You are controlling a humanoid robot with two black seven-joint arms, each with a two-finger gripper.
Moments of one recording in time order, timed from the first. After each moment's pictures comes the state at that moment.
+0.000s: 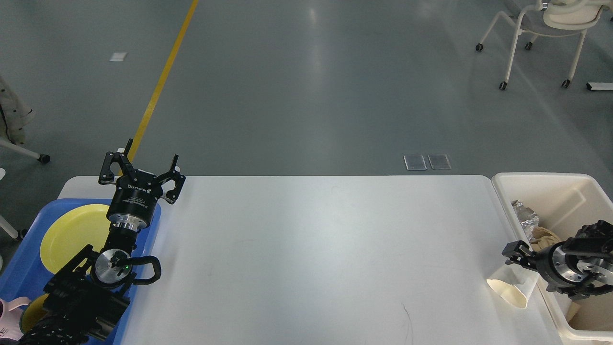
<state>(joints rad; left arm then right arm) -0.52 0.12 -1.27 -0.47 0.08 -0.67 -0.28 1.13 -0.61 -0.92 0.93 -0.09 0.12 -0.12</state>
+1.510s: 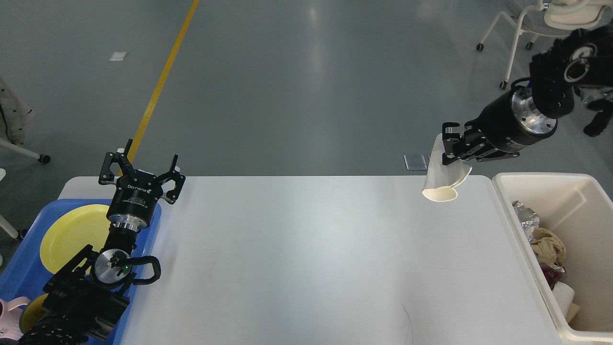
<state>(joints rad) -0.52 0.12 -1.27 -0.47 0.08 -0.67 -0.28 2.20 -0.51 -1.06 1.43 -0.18 0.60 -0.13</state>
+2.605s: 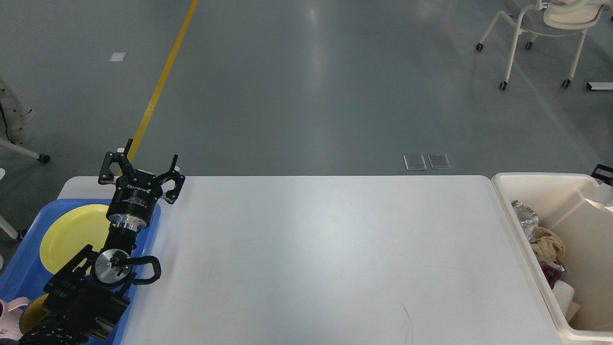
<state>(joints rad) -0.52 0.12 -1.27 -0.47 0.08 -0.67 -0.28 1.25 -0.68 -0.97 0.60 -0.27 0.07 -0.13</state>
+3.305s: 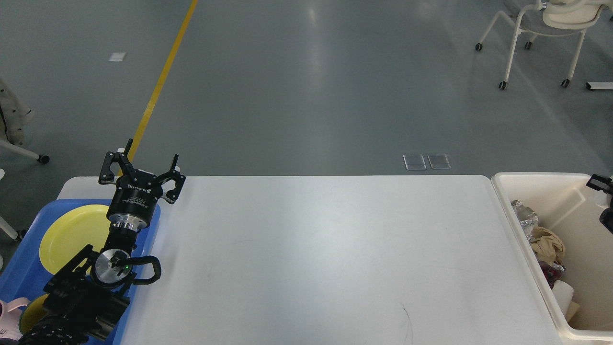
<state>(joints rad) -0.52 0.12 -1.27 -0.47 0.08 -0.67 -0.28 0.97 -0.55 -0.84 0.30 -0.28 -0.07 -0.13</state>
